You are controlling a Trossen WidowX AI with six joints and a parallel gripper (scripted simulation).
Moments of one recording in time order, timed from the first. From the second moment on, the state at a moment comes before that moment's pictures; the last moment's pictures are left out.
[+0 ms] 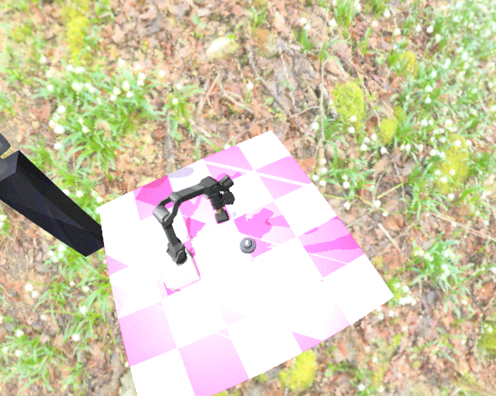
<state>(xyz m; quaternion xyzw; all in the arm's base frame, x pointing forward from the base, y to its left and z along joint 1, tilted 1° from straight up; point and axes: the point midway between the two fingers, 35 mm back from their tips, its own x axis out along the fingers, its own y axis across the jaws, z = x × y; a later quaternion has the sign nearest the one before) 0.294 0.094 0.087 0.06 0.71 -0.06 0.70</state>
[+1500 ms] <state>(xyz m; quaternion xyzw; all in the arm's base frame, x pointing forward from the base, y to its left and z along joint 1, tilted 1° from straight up) 0.330 -0.001 0.075 0.07 0.70 -0.07 0.71</state>
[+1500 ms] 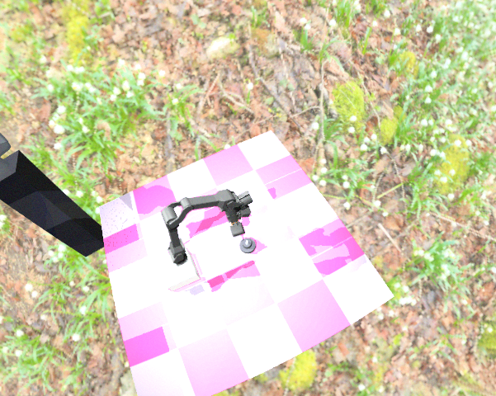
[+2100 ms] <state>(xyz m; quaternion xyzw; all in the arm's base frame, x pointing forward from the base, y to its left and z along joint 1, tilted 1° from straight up) 0.336 -0.056 0.059 0.06 0.70 -0.07 0.71</state>
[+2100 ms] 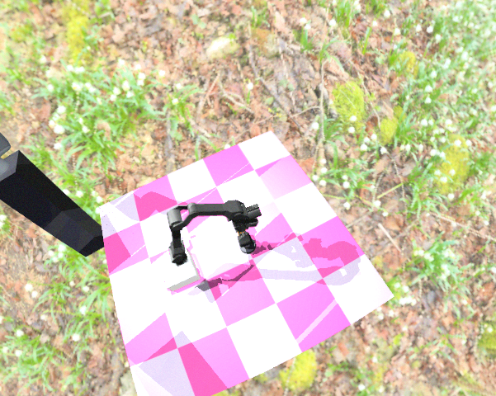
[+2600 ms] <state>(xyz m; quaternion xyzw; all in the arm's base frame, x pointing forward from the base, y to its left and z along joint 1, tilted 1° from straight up) 0.341 -0.079 0.044 0.06 0.70 -0.07 0.71</state>
